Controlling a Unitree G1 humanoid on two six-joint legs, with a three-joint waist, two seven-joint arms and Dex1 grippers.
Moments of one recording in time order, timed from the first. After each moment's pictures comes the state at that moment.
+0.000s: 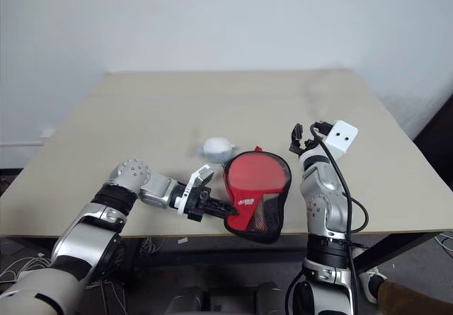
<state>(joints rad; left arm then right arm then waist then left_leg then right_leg) -0.80 0.41 -0.33 0.65 -1.33 1.60 -0.52 -0.42 0.00 -0.27 -0.09 0.35 0.47 -0.16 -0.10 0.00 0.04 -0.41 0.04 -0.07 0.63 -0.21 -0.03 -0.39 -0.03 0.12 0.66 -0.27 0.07</state>
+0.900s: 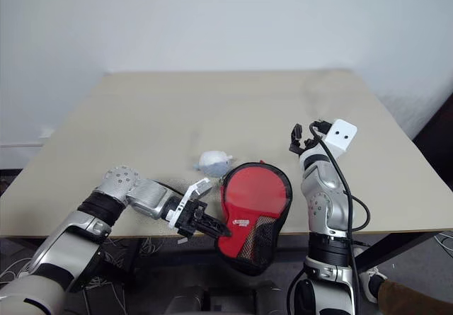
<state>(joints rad) -0.72 0.51 -0.40 0.59 -1.75 1.61 -0.10 -0.42 -0.02 -0.27 -0.08 0.35 0.51 -0.16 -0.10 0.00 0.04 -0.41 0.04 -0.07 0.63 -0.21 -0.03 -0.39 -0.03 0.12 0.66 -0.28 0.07</state>
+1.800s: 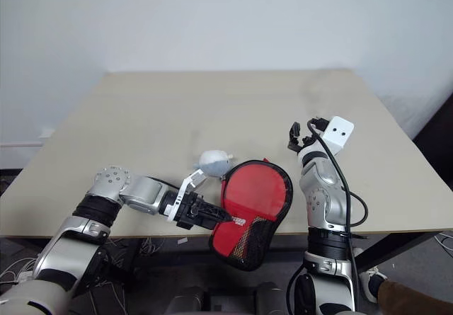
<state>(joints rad) -0.68 0.47 -0.21 0.50 -1.70 1.61 0.04 -0.46 -0.03 -0.27 -0.03 0.34 0.50 -0.16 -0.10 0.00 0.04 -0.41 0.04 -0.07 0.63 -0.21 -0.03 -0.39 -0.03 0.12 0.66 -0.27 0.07</state>
